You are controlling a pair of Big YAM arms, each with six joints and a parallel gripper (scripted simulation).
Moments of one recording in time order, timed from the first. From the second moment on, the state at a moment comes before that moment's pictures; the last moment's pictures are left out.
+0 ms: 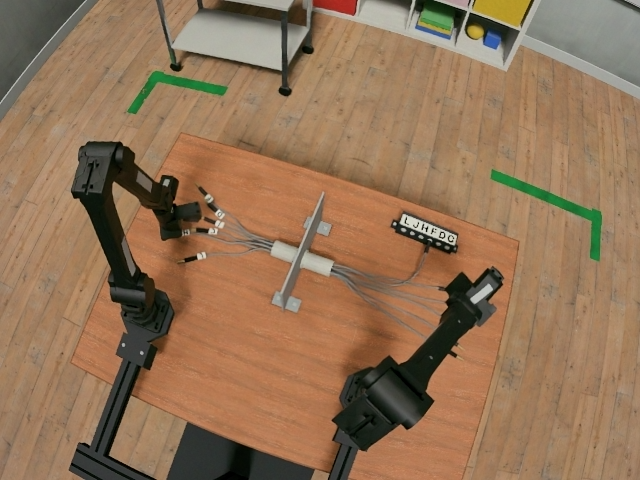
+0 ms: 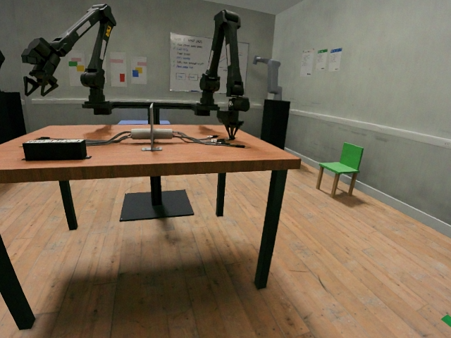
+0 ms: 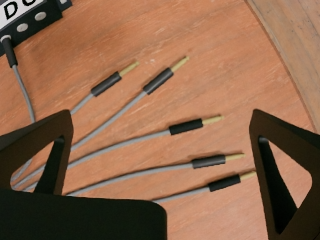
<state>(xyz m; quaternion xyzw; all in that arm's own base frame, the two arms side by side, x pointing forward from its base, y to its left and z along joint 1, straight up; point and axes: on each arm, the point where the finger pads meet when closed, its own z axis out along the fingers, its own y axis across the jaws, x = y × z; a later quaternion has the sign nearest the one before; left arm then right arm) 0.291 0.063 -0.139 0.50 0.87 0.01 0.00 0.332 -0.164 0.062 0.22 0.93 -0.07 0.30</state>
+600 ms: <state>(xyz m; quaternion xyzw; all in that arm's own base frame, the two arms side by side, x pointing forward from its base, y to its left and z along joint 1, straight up) 0.286 0.068 -0.139 0.50 0.87 -0.01 -0.01 0.332 -0.164 0.062 0.22 0.93 -0.07 0.30</state>
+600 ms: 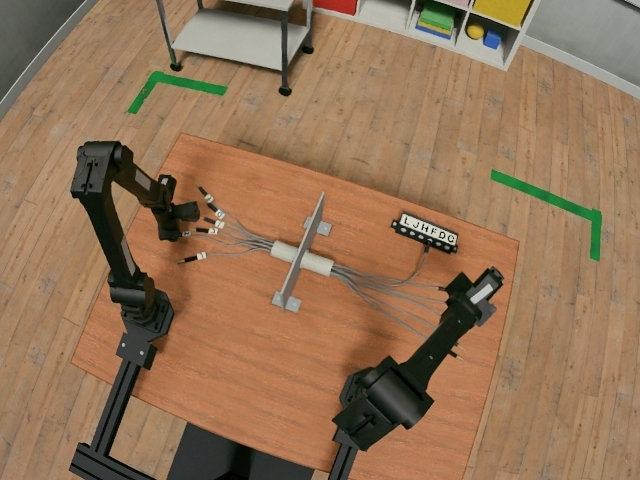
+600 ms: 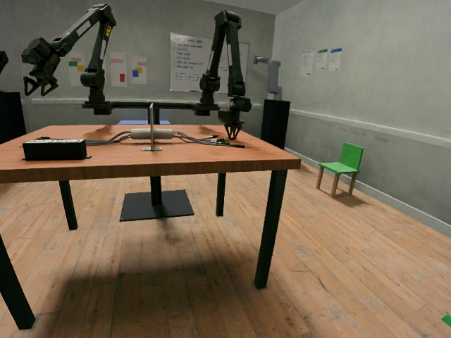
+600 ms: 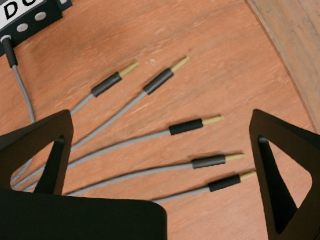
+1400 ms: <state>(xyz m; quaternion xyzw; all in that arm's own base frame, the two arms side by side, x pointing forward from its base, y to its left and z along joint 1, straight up) 0.291 0.061 -0.075 0.50 0.86 0.01 0.01 0.332 -0.164 0.062 0.22 0.93 -0.07 0.30</state>
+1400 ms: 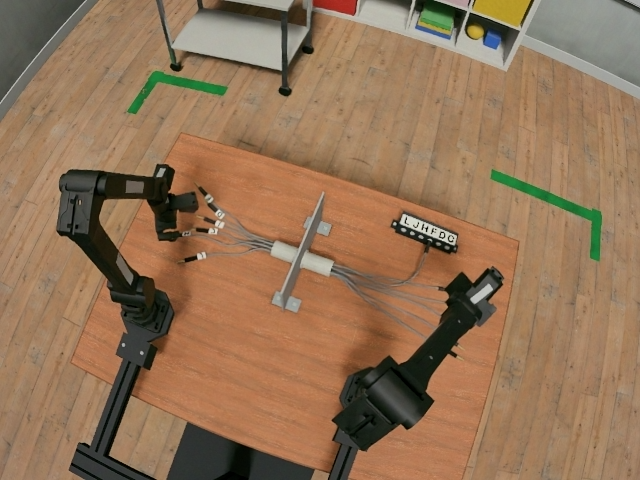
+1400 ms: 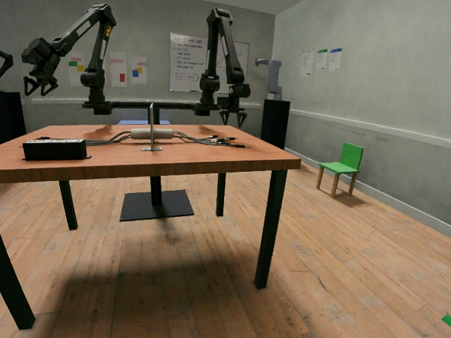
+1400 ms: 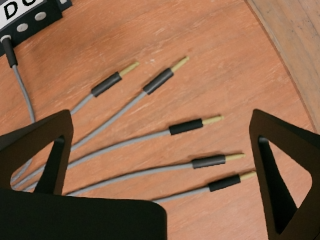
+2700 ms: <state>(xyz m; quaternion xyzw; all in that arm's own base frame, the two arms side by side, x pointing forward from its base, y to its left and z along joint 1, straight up) 0.470 -0.189 0.016 0.44 0.82 0.03 0.36 0.397 -0.127 -0.087 0.59 0.81 0.01 0.05</state>
